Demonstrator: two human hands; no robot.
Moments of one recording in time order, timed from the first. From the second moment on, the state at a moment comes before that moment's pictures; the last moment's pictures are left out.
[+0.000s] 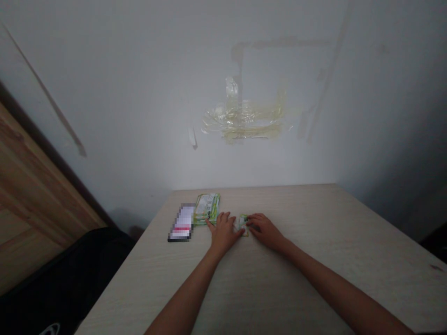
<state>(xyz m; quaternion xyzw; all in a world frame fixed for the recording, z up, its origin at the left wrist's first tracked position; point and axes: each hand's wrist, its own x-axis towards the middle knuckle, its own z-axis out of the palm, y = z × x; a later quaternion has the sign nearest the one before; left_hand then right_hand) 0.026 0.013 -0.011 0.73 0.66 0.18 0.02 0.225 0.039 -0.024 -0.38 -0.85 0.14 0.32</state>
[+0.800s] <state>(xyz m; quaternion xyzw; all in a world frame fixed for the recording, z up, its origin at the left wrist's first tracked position) 0.028 0.018 -0.011 0.74 0.64 0.18 0.10 0.217 0.056 -0.046 -0.46 -0.82 0.10 0.33</state>
